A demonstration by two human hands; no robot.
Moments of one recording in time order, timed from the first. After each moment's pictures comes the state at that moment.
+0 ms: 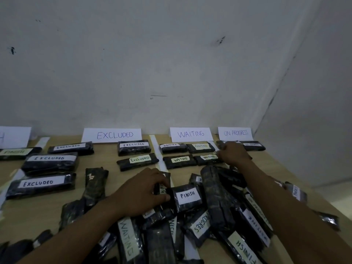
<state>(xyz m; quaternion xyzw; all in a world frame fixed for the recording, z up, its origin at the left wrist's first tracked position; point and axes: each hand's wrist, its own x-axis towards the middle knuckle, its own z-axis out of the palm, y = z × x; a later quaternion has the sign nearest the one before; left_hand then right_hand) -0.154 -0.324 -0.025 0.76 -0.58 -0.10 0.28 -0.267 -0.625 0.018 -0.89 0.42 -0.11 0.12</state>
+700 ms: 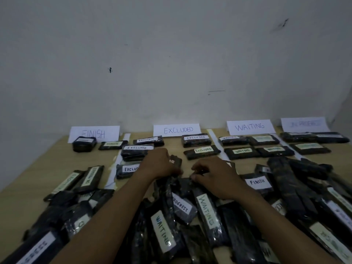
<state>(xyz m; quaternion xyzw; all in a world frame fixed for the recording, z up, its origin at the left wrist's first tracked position) -0.095 -0.230 0.004 0.93 -0.26 -0.08 0.23 -0.226 -0.380 -0.013 -0.95 0.07 -0.14 0.26</state>
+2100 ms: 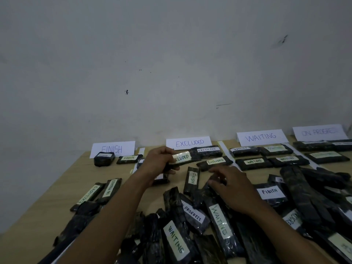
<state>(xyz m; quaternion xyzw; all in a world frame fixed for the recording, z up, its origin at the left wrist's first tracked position) -0.091 -0.199 0.035 0.72 -0.18 -0.19 0.64 -0.241 -0.376 -0.017 -0.91 0.10 -0.23 0.31</state>
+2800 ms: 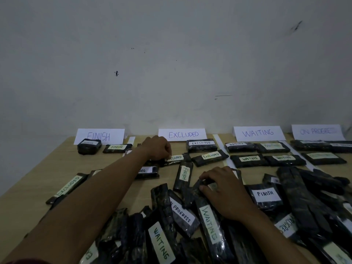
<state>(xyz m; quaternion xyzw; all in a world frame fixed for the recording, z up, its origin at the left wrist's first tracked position) 0.008 -0.248 0.003 0.92 -0.38 -0.06 0.10 -0.229 -0.383 -0.037 -0.95 0.06 -0.20 0.21</state>
